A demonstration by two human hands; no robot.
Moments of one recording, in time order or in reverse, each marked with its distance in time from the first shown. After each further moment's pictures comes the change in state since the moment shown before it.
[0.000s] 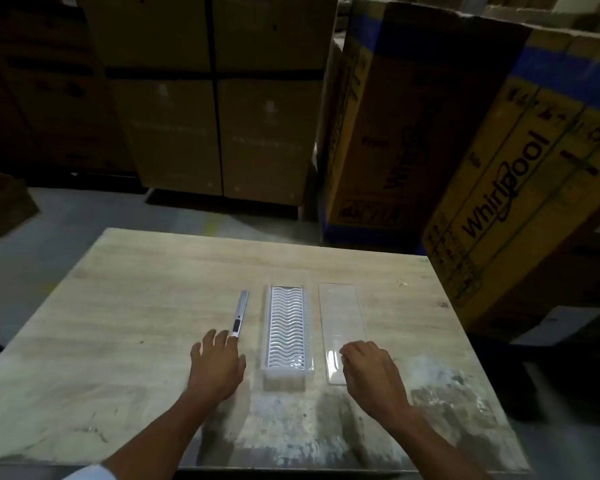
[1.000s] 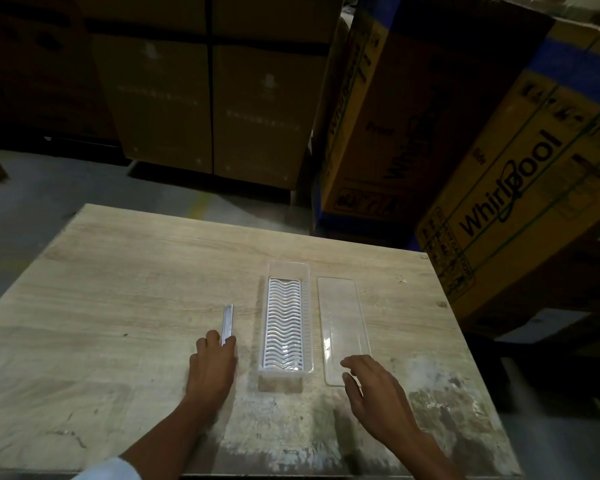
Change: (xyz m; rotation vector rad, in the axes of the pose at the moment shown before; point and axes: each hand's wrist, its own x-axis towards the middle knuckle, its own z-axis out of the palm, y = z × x) left_hand 0.016 -0.013 0.048 0.026 -0.080 -0.075; right_hand -0.017 -0.004 0.005 0.255 -0.054 0.060
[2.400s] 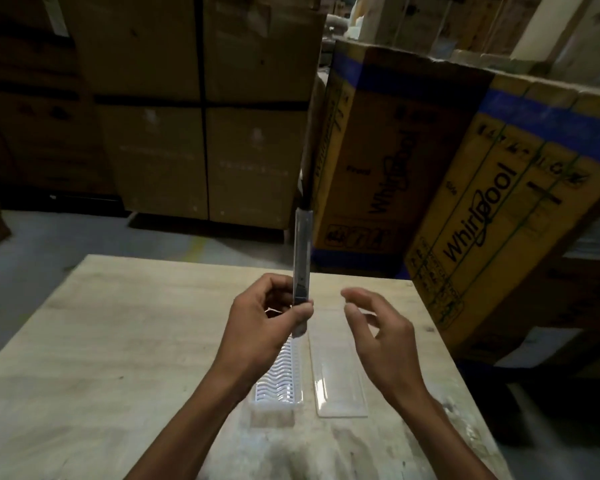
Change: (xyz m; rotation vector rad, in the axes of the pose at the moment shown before) left_hand -0.089 0.137 -0.277 -1.281 0.129 0.253; right_hand 0.054 -0.089 -0.145 0.454 0.443 0.046
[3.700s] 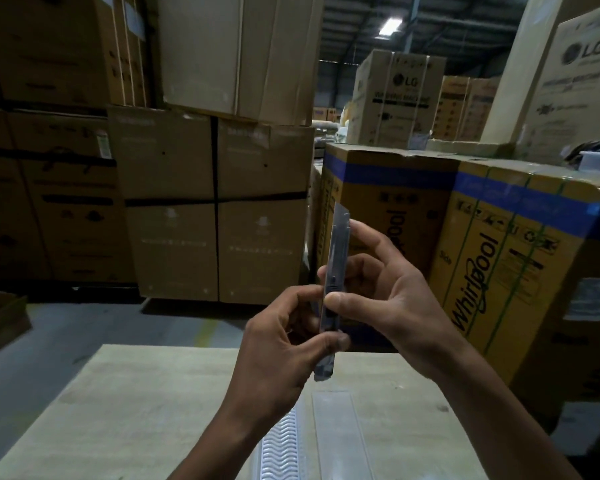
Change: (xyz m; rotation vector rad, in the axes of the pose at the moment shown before) left_hand -0.020 0.119 0.012 0.143 -0.064 0.367; right_hand 0.073 -0.150 -0.120 0.553 -0.356 -0.182
